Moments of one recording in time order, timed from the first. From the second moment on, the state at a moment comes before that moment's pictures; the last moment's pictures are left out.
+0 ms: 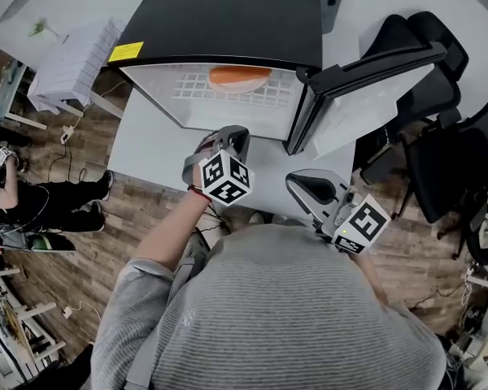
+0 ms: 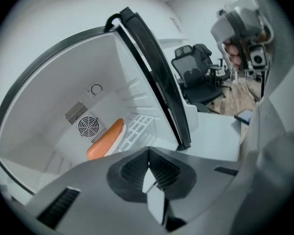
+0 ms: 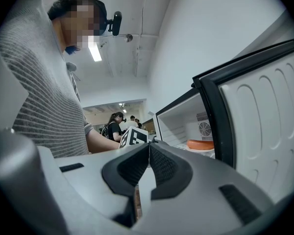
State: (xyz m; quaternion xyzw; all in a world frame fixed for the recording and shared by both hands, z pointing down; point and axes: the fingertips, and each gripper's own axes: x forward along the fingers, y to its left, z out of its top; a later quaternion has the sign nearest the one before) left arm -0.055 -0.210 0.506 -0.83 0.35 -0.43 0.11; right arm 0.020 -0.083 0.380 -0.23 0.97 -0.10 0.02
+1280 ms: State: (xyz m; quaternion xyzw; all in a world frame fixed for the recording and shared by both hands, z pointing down) left arm -0.014 -0.093 0.439 -0.93 0.34 -0.05 -0.13; right arm 0.024 -0.086 0.392 -0.24 0.97 -0.09 0.01
